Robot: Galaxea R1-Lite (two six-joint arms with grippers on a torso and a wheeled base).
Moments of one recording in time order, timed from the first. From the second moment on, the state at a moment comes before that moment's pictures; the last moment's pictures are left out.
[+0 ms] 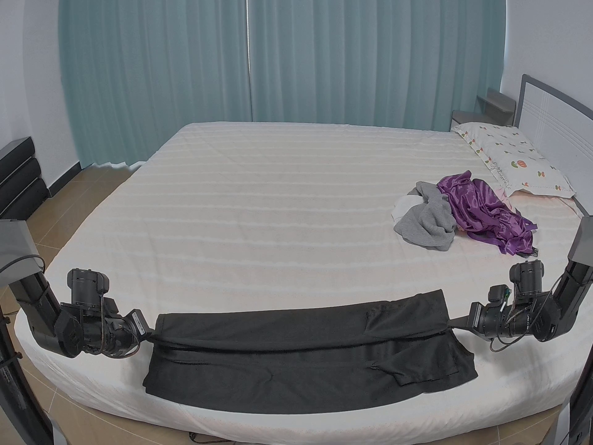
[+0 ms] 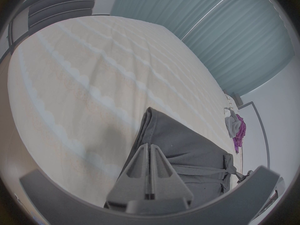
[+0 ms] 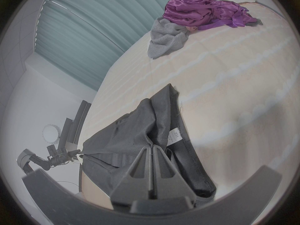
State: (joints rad) left arm 0.08 2.04 -0.44 -0.74 -0.27 -0.58; right arm -0.05 2.11 -0.46 -0.83 0.51 0.40
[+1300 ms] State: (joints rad) left arm 0.03 2.24 -0.69 -0.79 -0.22 -0.68; right arm -0.06 2.31 -0.72 -0.89 0.46 0.55
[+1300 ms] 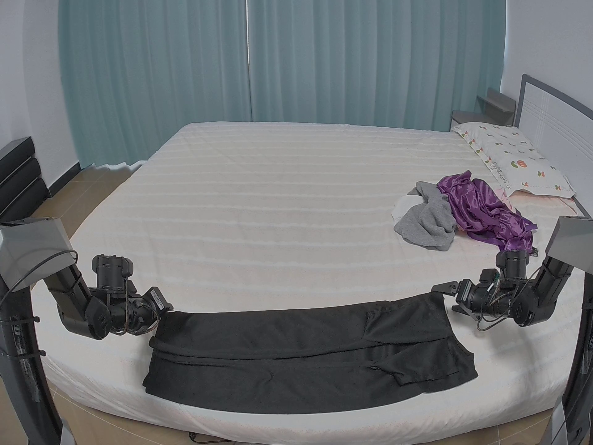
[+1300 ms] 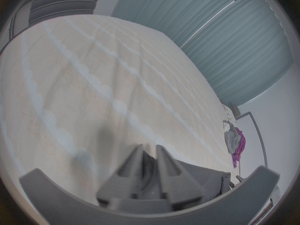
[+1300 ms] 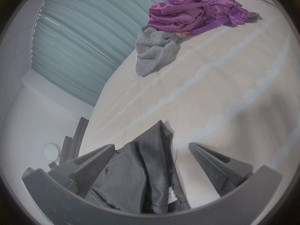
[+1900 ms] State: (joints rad) left arm 0.04 2.25 -0.68 -0.87 -0.17 -0.74; right arm -0.03 2.42 -0.87 -0.90 0.40 0.68
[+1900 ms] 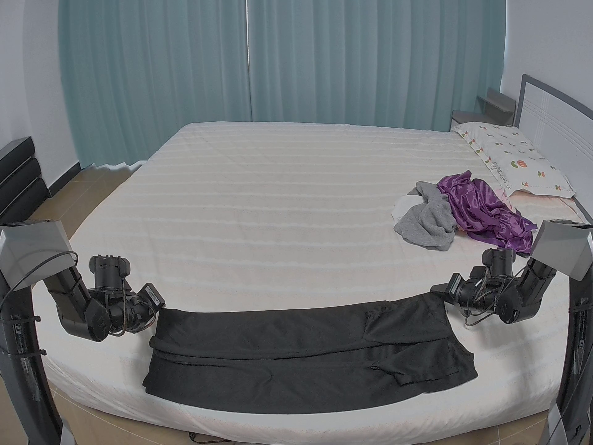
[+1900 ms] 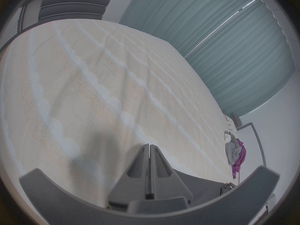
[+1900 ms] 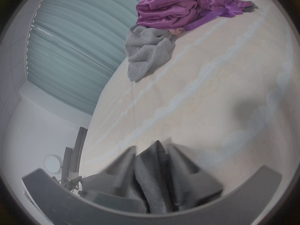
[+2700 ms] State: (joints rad) left arm 0.05 2.25 -0.68 -0.88 -0.17 -0.80; right arm -0.06 2.42 -0.86 -0.96 0.38 0.71
